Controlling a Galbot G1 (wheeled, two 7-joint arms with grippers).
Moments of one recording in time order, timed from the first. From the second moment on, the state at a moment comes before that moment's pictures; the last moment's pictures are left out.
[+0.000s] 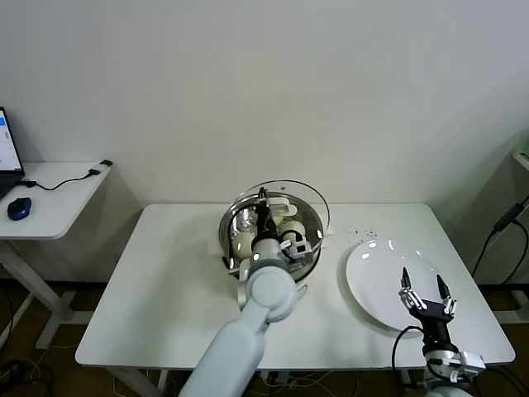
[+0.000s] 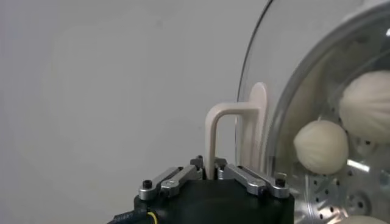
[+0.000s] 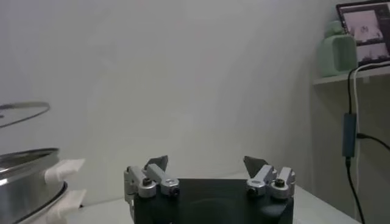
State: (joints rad) left arm 0.82 -1.61 0.07 -1.70 1.53 0.74 0.35; right arm -1.51 1.44 0.78 1.82 0.38 0.15 -0.07
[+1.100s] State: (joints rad) left arm 0.82 -1.61 0.06 -1.57 1.59 0.74 0.27; right arm -1.49 1.44 0.76 1.81 0.36 0.15 -0.07
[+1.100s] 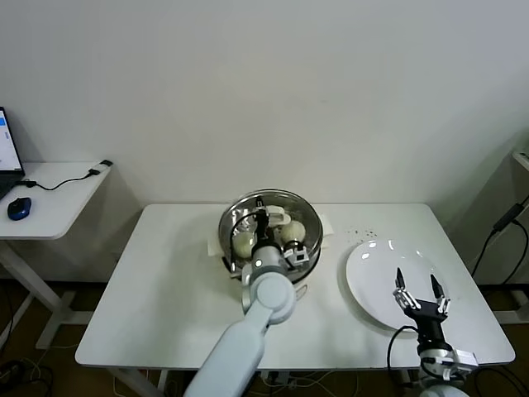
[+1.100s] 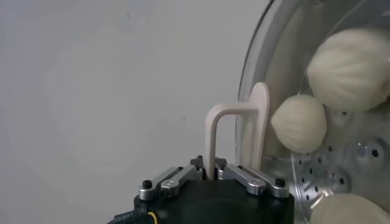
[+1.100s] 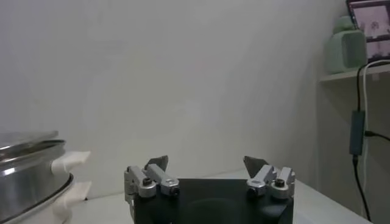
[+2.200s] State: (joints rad) left arm 0.84 -1.61 0.07 -1.55 1.60 0.74 0.27; right arm -1.49 1.44 0.76 1.80 0.36 0.16 -0.07
